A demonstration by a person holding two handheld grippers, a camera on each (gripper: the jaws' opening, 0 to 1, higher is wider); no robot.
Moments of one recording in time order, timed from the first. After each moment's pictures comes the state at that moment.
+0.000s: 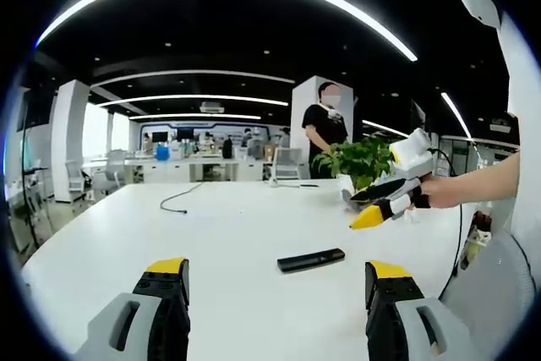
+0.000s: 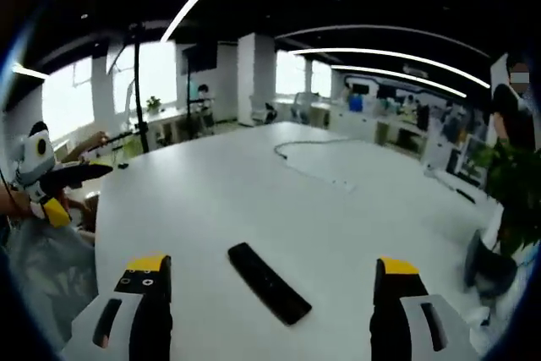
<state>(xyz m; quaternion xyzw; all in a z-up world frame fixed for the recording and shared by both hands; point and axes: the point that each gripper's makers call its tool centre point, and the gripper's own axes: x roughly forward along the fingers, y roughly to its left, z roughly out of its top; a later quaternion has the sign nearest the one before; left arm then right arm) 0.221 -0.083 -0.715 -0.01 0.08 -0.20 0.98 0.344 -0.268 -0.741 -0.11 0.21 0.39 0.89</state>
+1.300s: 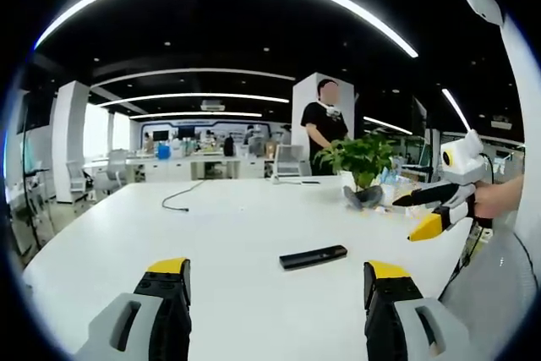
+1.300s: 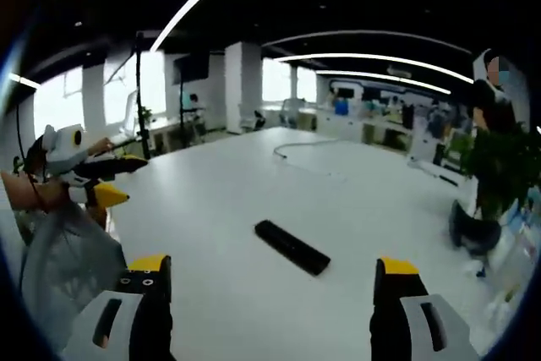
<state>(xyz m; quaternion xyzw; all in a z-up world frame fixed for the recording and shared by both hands) 0.219 -0.083 -0.717 0.00 0.09 -0.20 0.98 0.254 -0.292 -0.740 -0.08 0.20 0.37 0.91</state>
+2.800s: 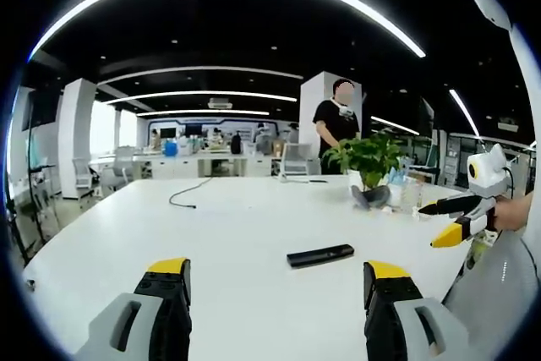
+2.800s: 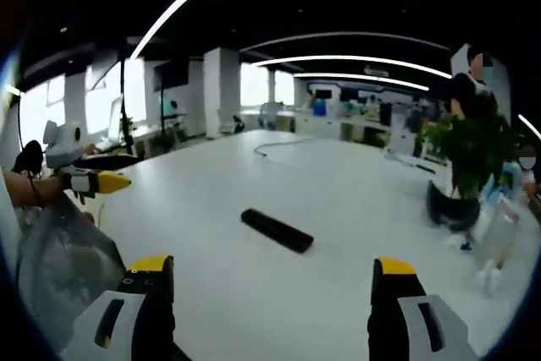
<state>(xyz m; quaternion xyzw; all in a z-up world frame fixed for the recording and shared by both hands) 0.221 -0.075 -0.720 -0.01 0.10 -0.18 0.98 0.237 -0.325 -0.750 -0.07 0.20 0.31 0.93</state>
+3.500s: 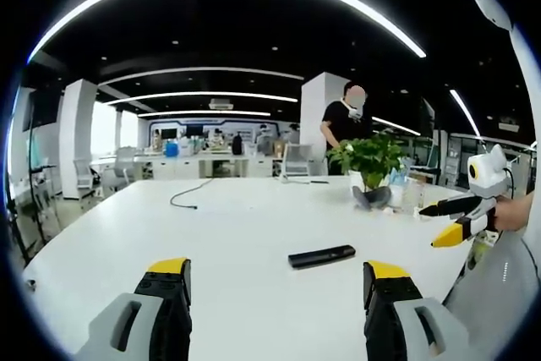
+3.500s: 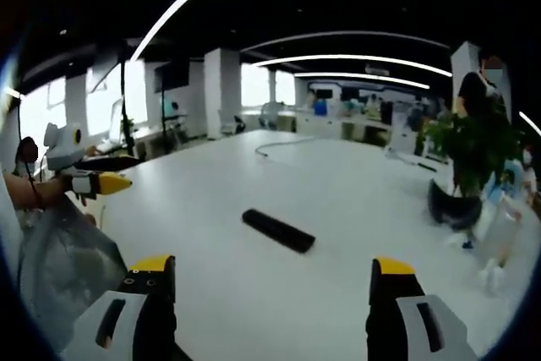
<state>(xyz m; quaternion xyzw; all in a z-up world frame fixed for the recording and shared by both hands) 0.221 -0.074 -0.719 -0.01 0.09 -0.18 0.98 0.237 -0.326 -0.750 -0.06 0.20 0.31 0.93</state>
